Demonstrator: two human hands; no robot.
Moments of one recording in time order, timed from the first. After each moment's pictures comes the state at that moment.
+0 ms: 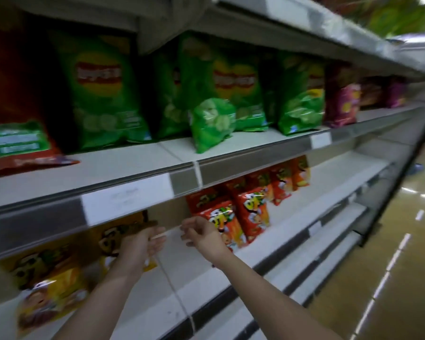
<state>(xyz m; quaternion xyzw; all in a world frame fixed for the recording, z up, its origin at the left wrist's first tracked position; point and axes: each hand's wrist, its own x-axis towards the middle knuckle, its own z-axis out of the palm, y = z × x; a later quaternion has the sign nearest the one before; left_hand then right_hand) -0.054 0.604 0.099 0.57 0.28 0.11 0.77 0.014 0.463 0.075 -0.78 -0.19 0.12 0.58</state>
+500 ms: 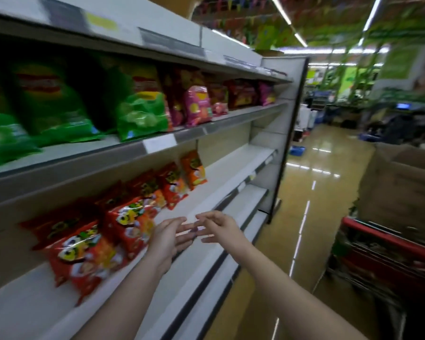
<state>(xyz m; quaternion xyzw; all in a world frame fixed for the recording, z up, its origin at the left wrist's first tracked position) 0.030 0.262 0.132 0.61 0.09 -0.07 0.78 0.026 0.115 0.126 -0.76 -0.04 0.02 0.65</state>
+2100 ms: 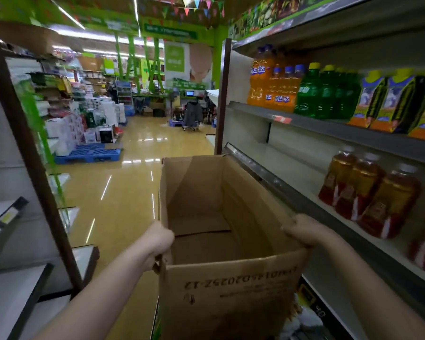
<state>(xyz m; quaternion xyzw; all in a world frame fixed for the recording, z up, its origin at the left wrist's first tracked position) 0.342 -0.604 0.191 0.81 -0.26 -0.33 0.41 0.105 -0.778 0.201 -0.76 0.58 -0.06 0.28</state>
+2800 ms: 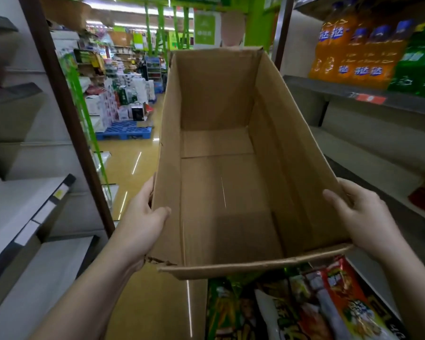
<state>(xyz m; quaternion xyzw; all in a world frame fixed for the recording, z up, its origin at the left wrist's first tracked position) 0.446 -0.542 0.209 0.68 -0.31 -0.23 0.62 0.199 -0.719 0.229 -0.79 0.47 -0.30 0.26</state>
